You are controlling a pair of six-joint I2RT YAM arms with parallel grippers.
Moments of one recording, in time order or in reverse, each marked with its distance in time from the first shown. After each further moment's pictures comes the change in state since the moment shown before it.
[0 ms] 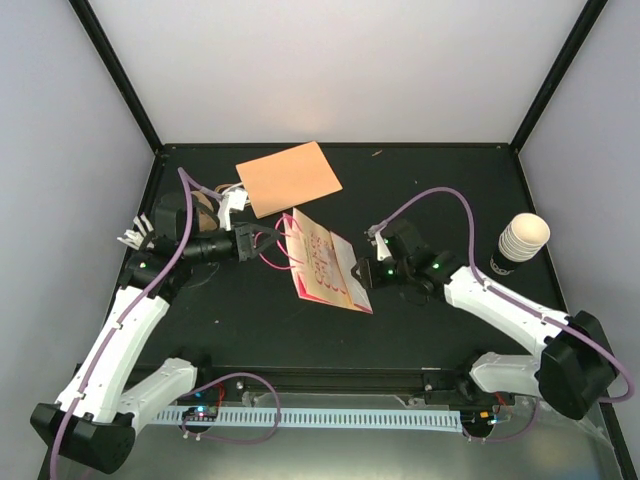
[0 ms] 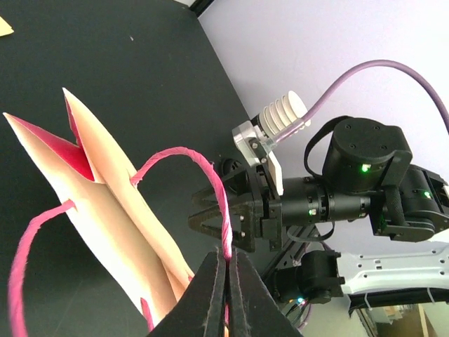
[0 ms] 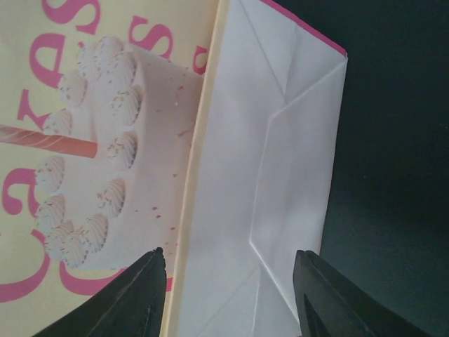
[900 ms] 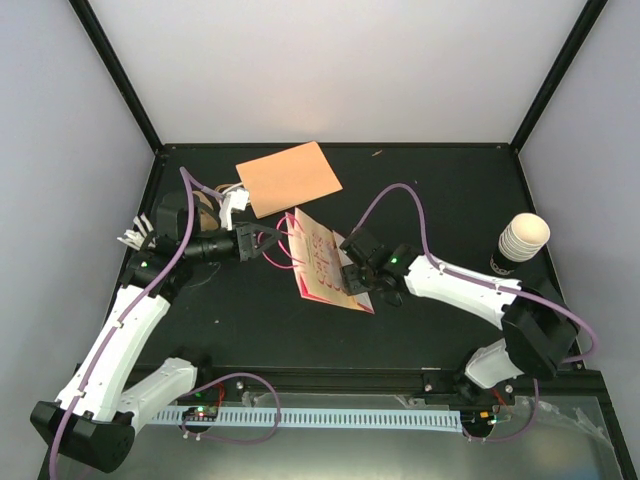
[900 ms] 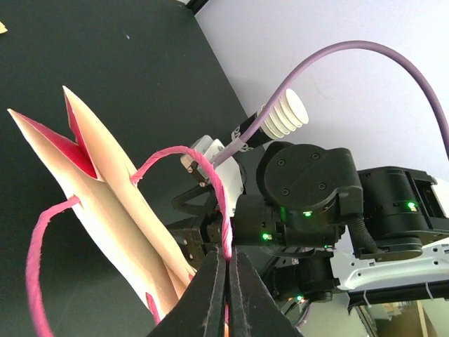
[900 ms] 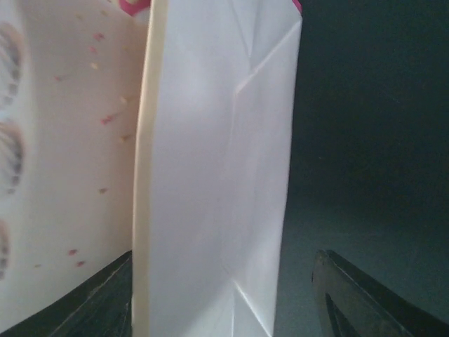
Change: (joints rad) left arm -0.012 0.006 0.000 0.012 0.003 -0.002; right arm 0.195 0.245 0.175 -0.165 0.346 0.066
